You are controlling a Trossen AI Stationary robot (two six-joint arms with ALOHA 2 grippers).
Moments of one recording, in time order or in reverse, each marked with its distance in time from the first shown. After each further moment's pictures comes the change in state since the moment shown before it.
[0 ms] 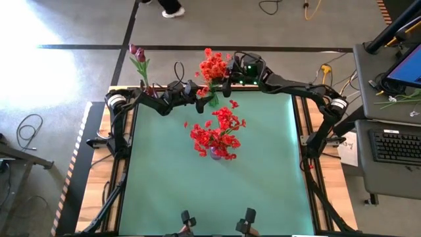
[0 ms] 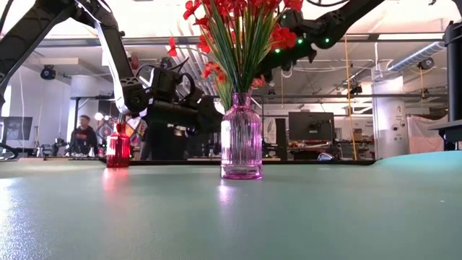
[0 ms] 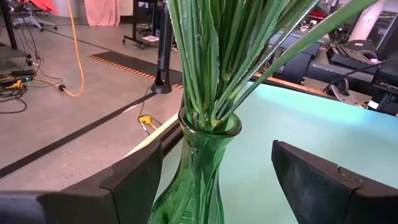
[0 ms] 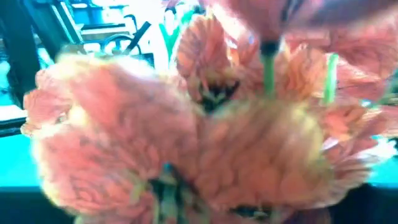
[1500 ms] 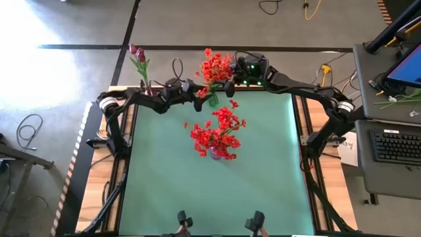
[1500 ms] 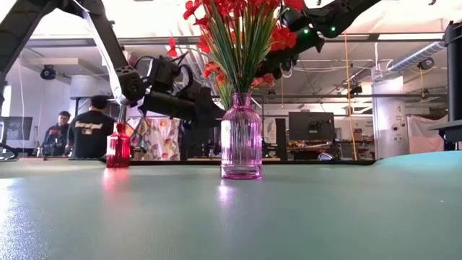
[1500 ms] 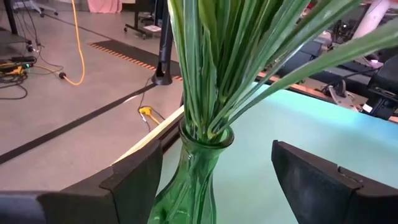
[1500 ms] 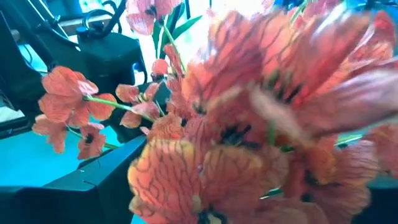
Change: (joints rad) left arm 0.009 -0.104 -0.008 -0.140 0.000 -0.021; right arm 0.012 -0.080 0.000 -0.168 0.085 0.066
